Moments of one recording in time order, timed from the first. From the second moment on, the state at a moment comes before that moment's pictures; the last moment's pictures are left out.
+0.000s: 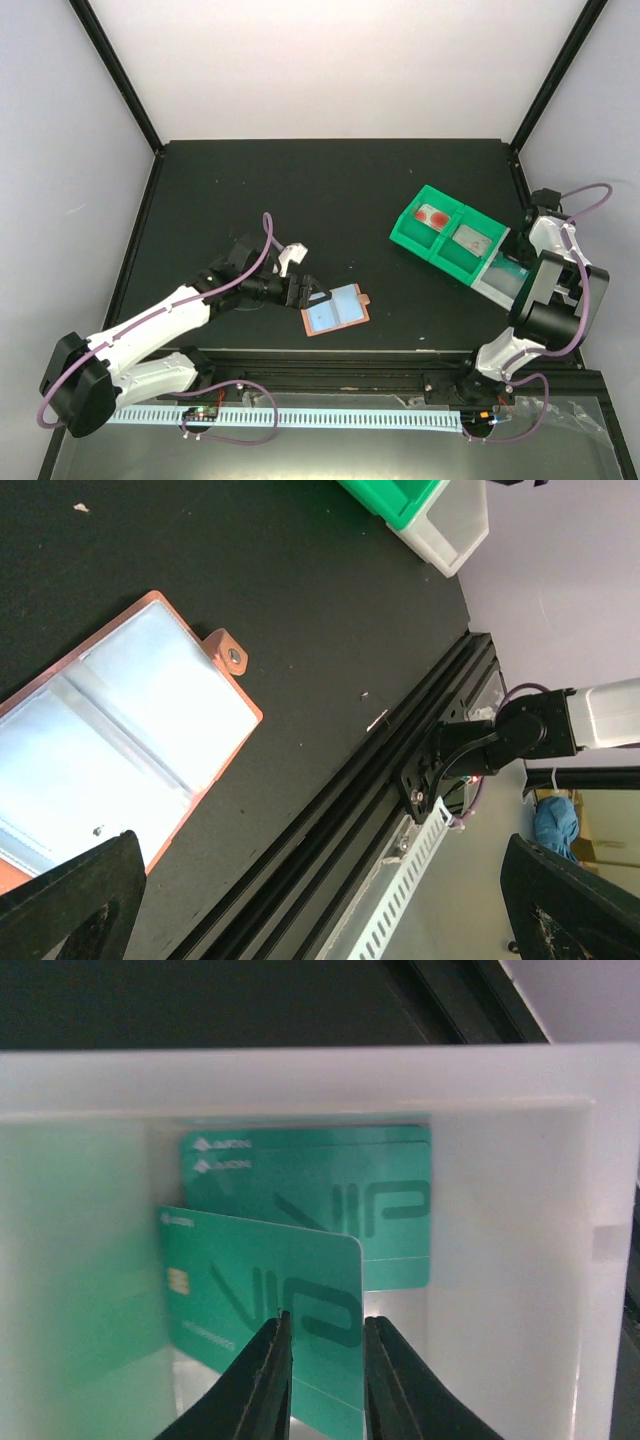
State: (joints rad) left arm -0.68 1.05 0.64 -0.28 0.62 -0.65; right arm -0.41 1.61 1.09 -0.76 0.13 0.22
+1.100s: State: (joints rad) left arm -0.68 0.94 0.73 -0.50 0.39 -0.50; right arm -0.26 1.40 1.18 -0.88 0.06 0.31
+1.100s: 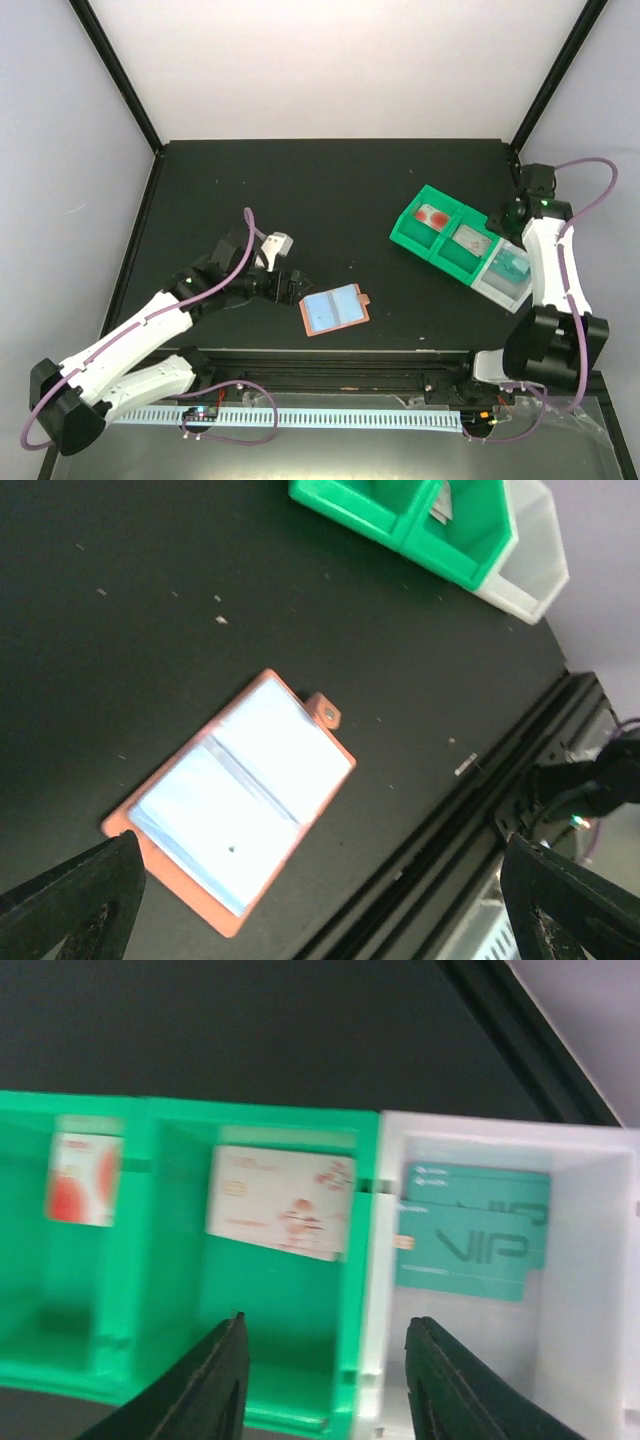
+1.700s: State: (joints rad) left arm -0.68 0.74 0.88 -0.61 -0.03 -0.44; right arm 0.23 1.23 1.39 -0.92 -0.18 0.34
